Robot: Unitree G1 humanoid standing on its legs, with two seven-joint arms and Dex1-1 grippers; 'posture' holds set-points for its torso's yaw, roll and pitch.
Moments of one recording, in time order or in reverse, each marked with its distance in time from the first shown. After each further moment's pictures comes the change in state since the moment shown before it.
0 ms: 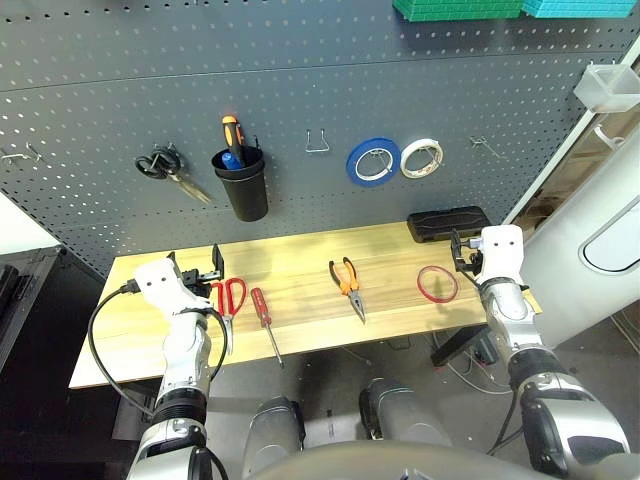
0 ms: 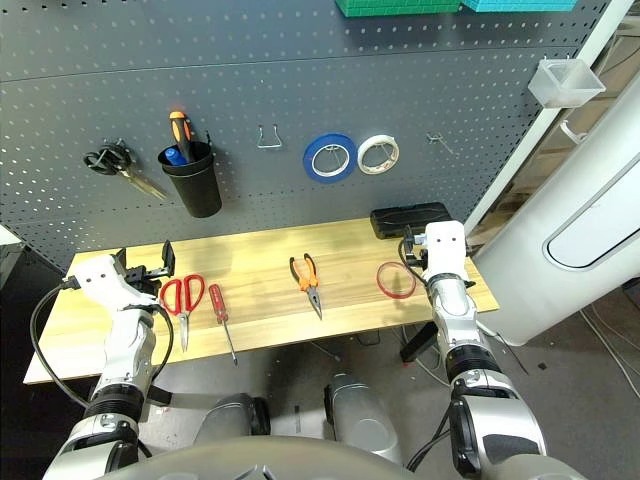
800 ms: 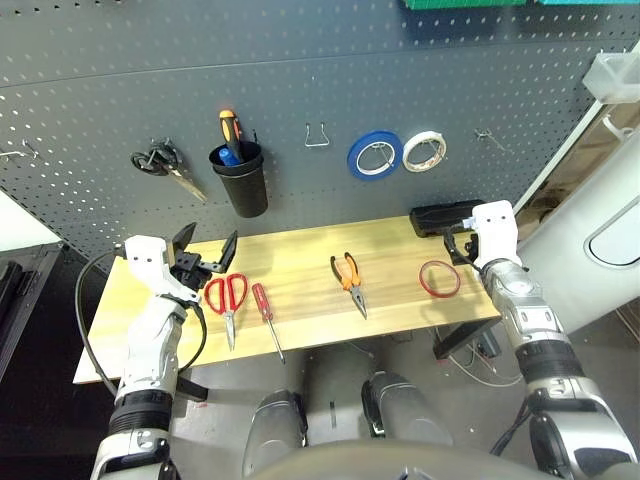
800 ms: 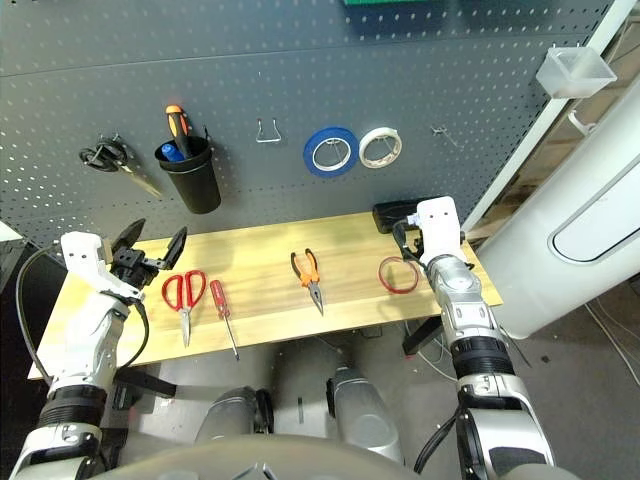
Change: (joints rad) left arm 0.150 0.249 -0.105 -0.588 -0.235 0.418 -0.565; right arm 0.084 -0.042 0.076 -0.724 0.062 0.993 0.214
